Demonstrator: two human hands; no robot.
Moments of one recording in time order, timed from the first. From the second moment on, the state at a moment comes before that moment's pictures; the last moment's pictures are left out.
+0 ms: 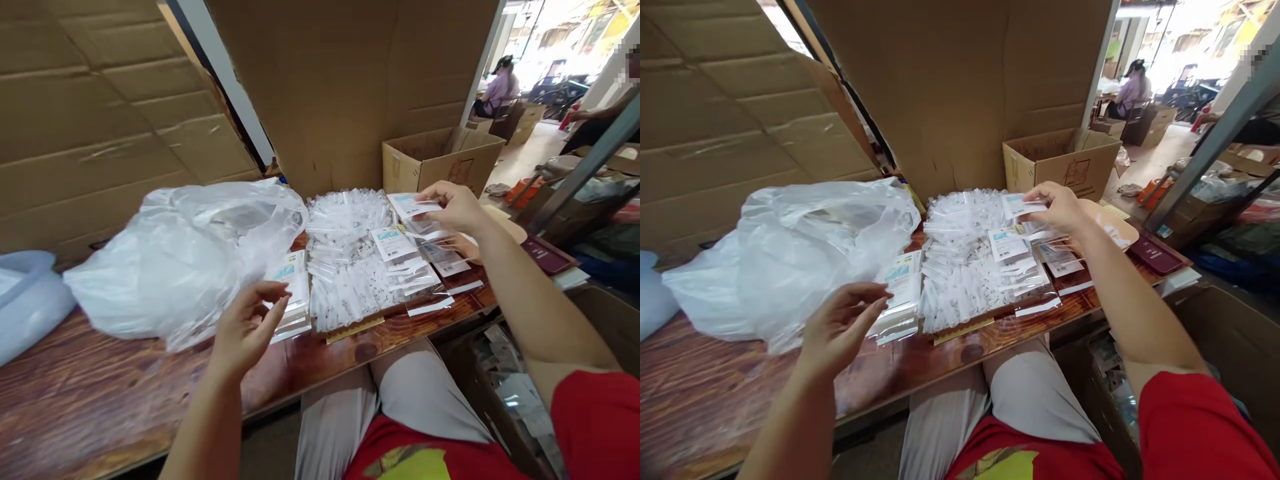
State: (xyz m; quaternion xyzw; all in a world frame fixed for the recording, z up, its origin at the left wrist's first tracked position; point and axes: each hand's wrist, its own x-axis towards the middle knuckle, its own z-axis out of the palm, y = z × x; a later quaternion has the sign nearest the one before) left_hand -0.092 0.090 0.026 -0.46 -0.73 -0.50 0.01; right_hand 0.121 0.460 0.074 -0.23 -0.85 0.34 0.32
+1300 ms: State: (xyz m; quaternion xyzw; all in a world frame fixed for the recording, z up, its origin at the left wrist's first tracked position) left_hand -0.148 0.078 -0.030 -0.47 -0.86 -0.19 0.05; right_hand -0.027 0.397 0.068 -0.09 -0.99 -0.10 0.00
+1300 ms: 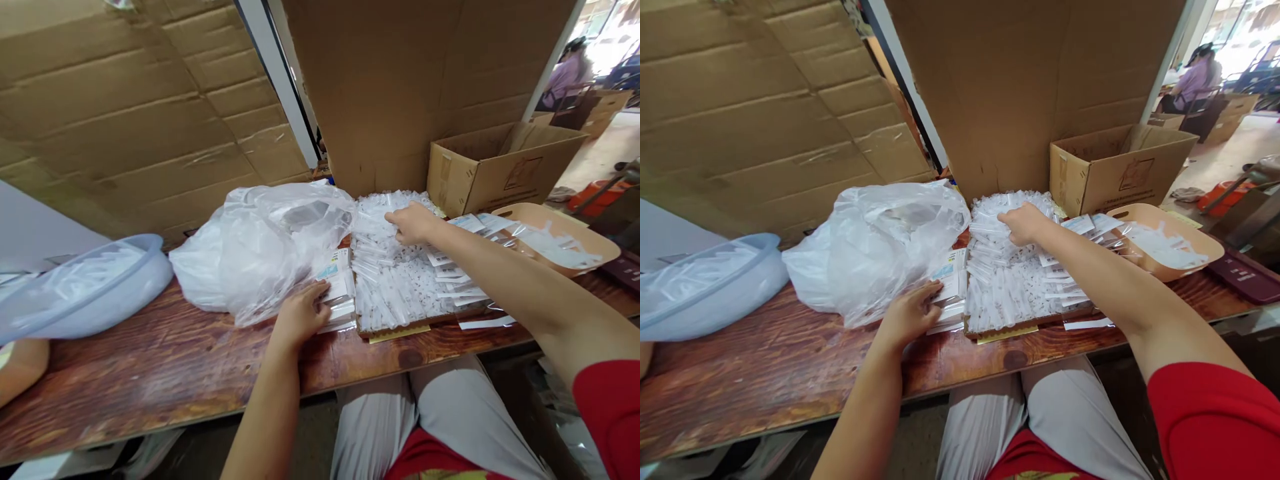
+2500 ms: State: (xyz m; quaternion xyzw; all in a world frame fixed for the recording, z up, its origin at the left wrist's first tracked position) left_hand -0.125 0.108 -0.024 -0.20 -0.65 -0.73 -0.08; right_hand 0.029 0.267 0.033 0.35 -0.82 -0.07 0.45
